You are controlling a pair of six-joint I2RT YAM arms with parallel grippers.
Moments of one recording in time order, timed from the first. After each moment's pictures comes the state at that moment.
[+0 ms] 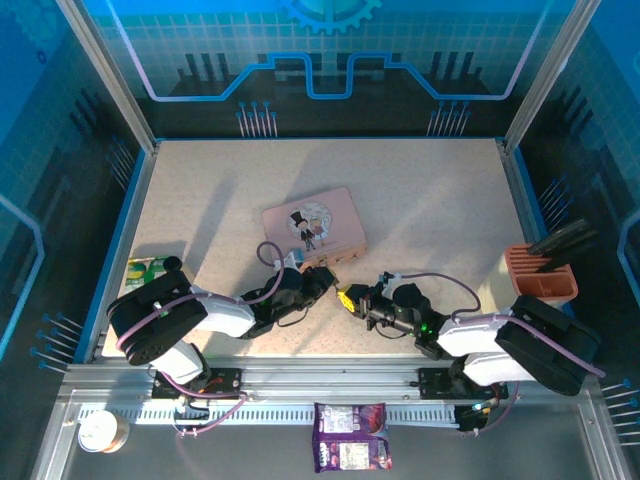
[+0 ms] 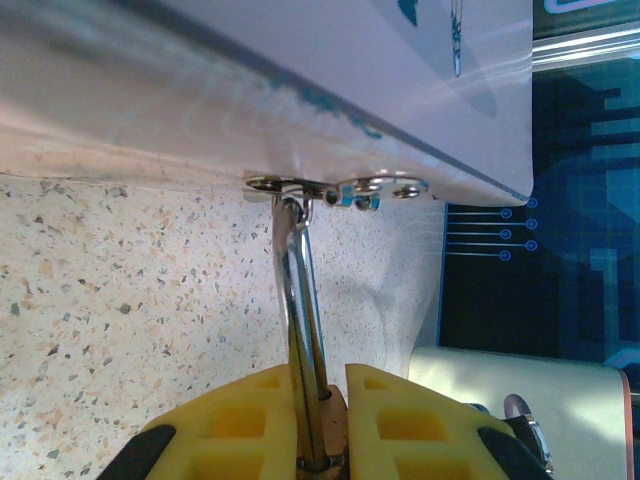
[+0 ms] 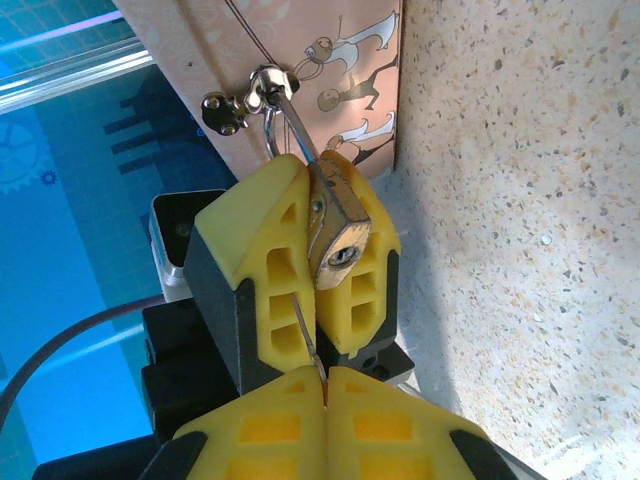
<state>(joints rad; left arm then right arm) -0.88 1.57 0.40 0.78 -0.12 -1.43 0.88 1.29 0.13 0.89 -0.10 1.82</state>
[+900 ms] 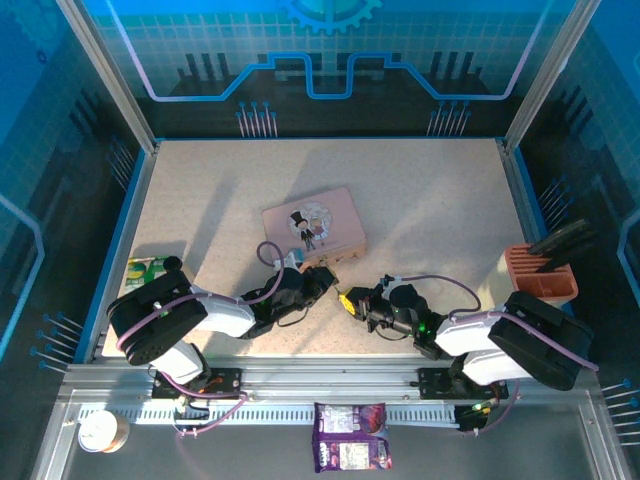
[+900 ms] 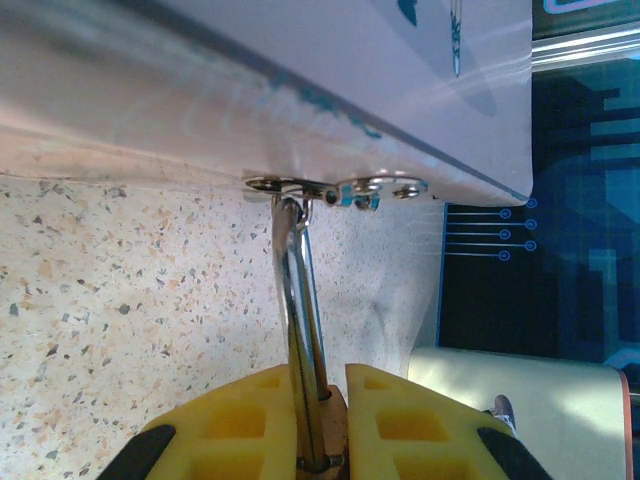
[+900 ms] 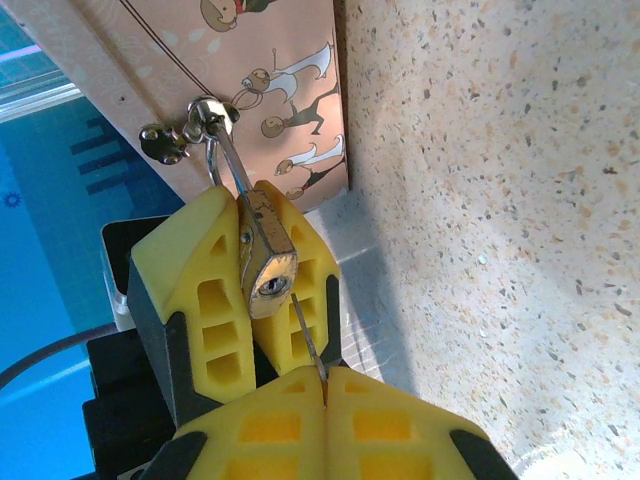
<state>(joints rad) -0.88 1.57 0.40 0.78 -0.11 -1.43 0.89 1.34 0.13 0.88 -0.08 1.82</state>
